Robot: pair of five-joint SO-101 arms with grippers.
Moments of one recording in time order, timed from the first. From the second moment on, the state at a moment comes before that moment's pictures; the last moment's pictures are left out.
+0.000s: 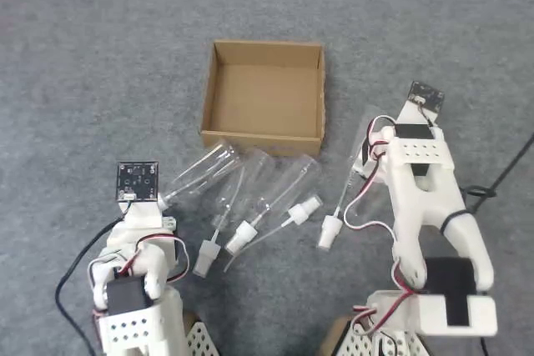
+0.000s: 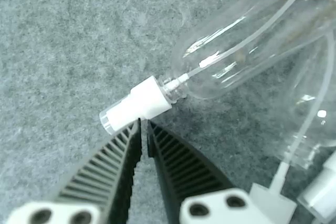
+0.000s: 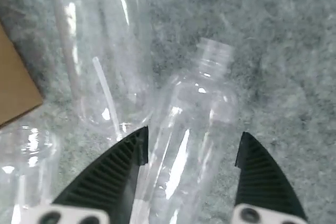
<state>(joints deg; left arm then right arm) -17.1 -103.3 97.1 72.0 -3.6 -3.1 -3.7 33.4 60.8 -26.6</state>
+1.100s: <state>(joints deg) -17.1 -103.3 97.1 72.0 -3.6 1.9 -0.5 32.3 59.3 -28.8</state>
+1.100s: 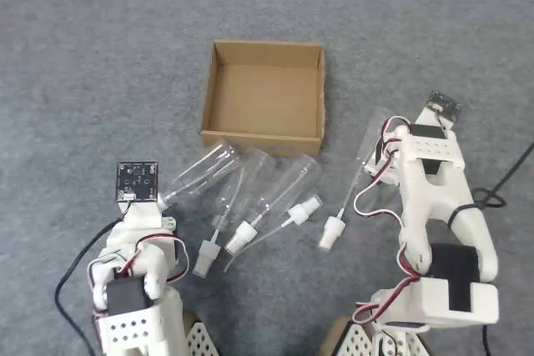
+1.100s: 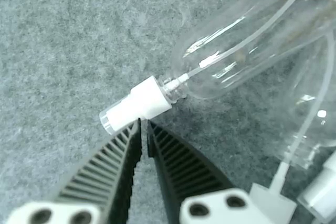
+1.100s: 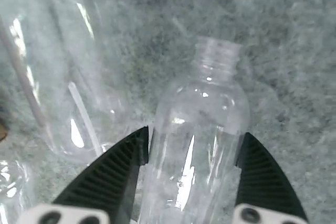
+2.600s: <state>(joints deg) -17.1 -103.3 97.1 72.0 -3.6 4.0 -11.2 32.4 63.8 -11.0</state>
